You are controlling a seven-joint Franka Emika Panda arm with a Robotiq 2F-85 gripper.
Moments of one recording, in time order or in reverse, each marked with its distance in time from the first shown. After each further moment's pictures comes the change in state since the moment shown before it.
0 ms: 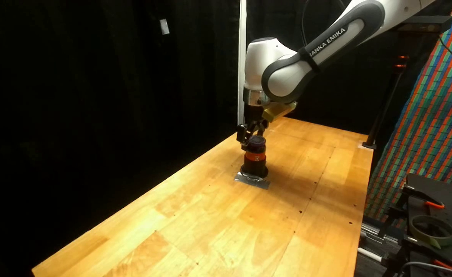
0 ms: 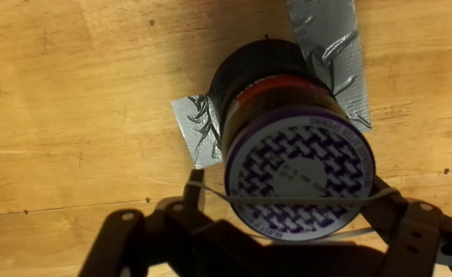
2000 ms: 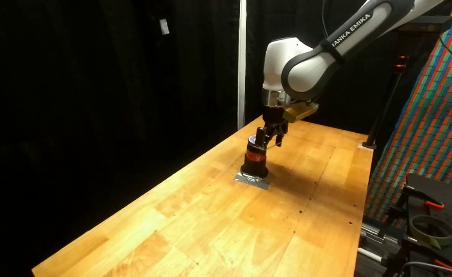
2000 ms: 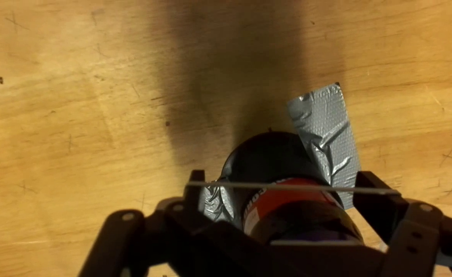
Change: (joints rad) arm -0.010 -0.157 -0.008 -0.253 0.115 0.029 -0.046
